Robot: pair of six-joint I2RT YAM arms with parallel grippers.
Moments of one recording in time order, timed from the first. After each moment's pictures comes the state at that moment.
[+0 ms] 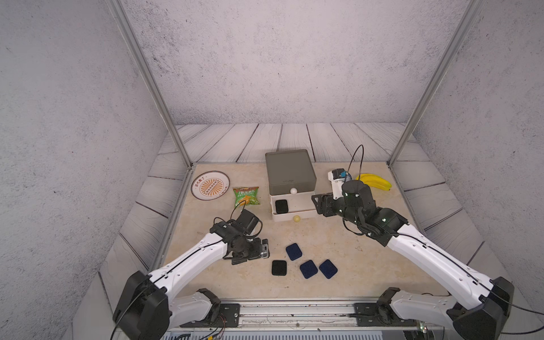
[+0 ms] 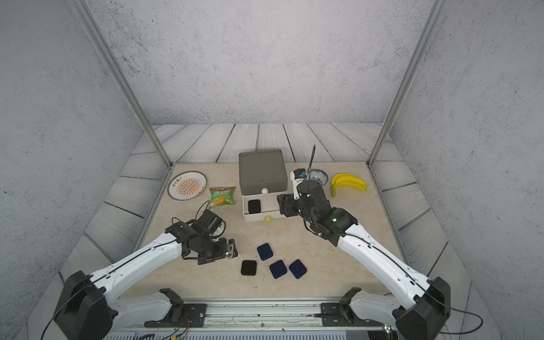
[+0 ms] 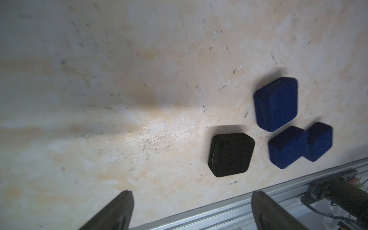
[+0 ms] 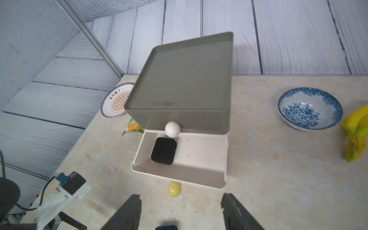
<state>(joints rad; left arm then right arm) -0.65 1.26 0.81 -0.89 0.22 -0.67 0.68 1.14 1.09 -0.47 0.11 0.39</state>
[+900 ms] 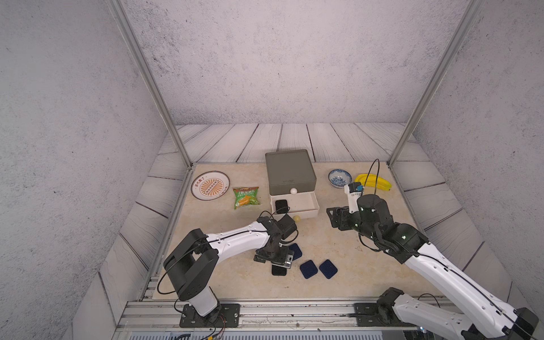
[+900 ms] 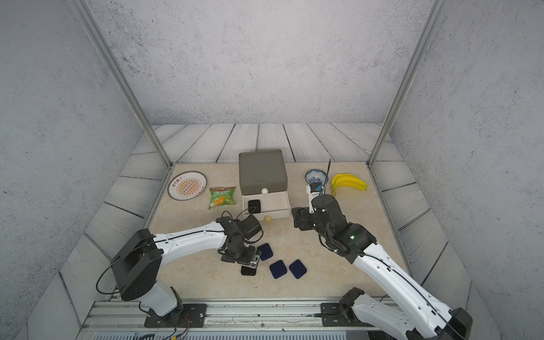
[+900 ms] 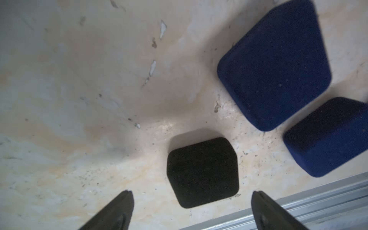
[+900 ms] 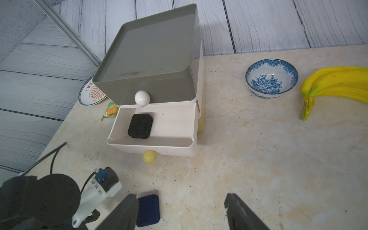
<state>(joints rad) -0.91 1.63 1.04 -0.93 0.13 -0.61 0.64 0.96 0.97 -0.59 0.14 0.41</state>
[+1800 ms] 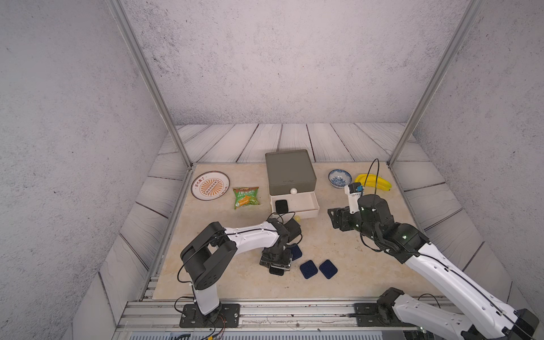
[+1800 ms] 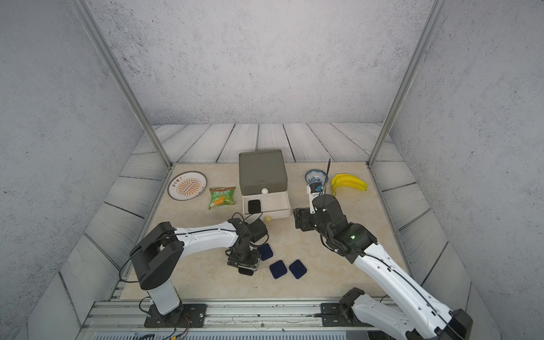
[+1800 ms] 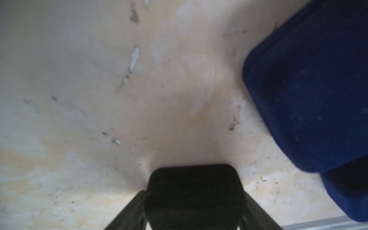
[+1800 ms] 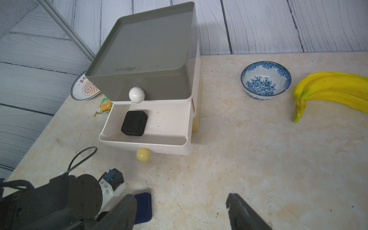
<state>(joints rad) -0.93 1.77 1.08 -0.92 0.14 -0.67 0.62 0.96 0.97 -0.61 0.14 0.36</state>
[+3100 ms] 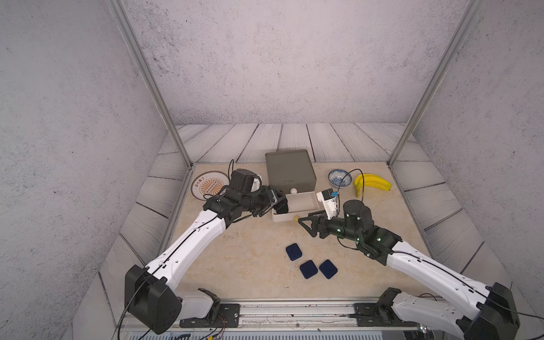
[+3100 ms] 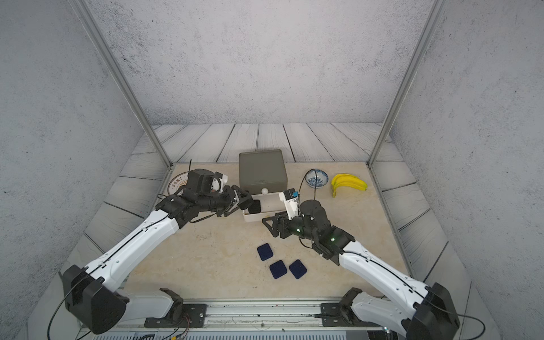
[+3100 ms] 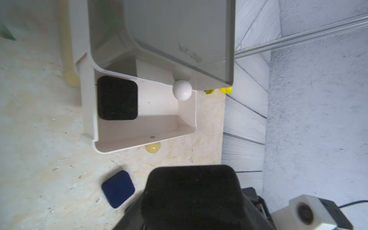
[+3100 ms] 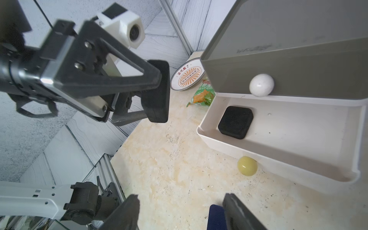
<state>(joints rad) -0.51 1.32 1.20 -0.50 0.45 -1.02 0.73 1.11 0.82 -0.08 -0.31 0.46</state>
